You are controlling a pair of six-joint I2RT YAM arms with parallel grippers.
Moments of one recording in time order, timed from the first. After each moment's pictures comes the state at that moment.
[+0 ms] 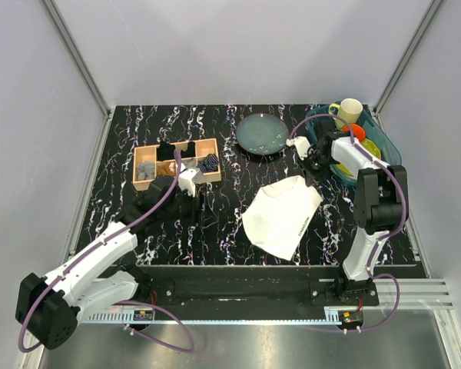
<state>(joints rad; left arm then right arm) -0.58 0.95 0.66 -0.37 0.35 -0.37 0.12 1.89 1.39 -0.82 -0.25 -0.62</state>
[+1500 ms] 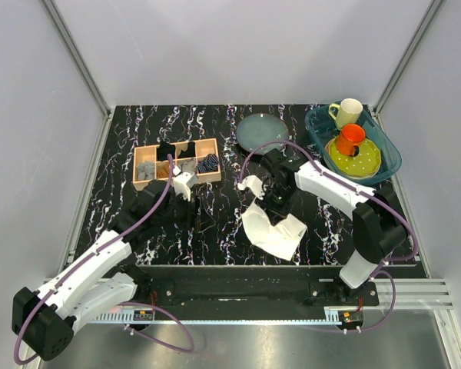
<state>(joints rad) -0.57 0.85 0.63 -0.40 0.36 -0.37 0.62 1.67 1.26 -1.04 -0.39 -0.57</state>
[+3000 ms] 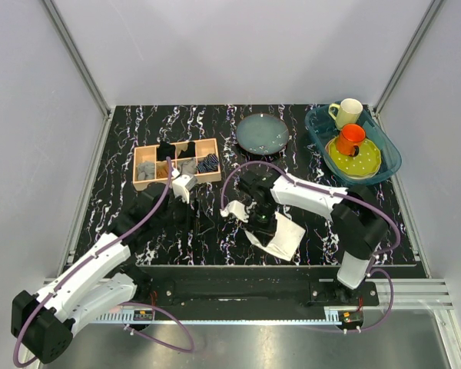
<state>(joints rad) -0.57 0.82 0.60 -0.40 0.37 -0.37 0.83 1.77 1.24 -1.05 -0.40 -0.53</state>
